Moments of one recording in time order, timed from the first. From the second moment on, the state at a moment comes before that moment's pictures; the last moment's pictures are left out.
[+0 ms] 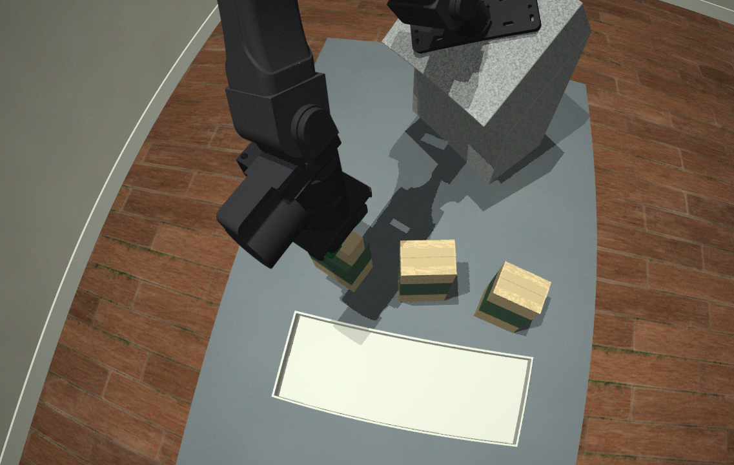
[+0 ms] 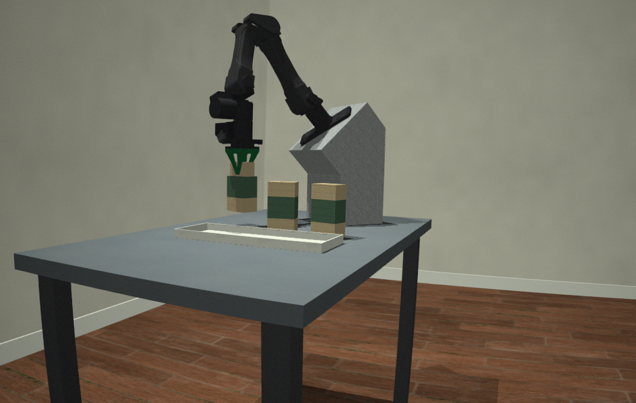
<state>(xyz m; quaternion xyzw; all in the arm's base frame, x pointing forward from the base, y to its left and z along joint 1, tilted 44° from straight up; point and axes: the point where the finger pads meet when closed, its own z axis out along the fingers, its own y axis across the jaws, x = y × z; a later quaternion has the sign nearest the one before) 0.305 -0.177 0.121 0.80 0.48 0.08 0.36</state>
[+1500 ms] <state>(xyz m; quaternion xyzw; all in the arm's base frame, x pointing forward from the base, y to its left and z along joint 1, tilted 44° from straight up) 0.402 -0.175 0.179 0.79 0.48 0.09 0.37</state>
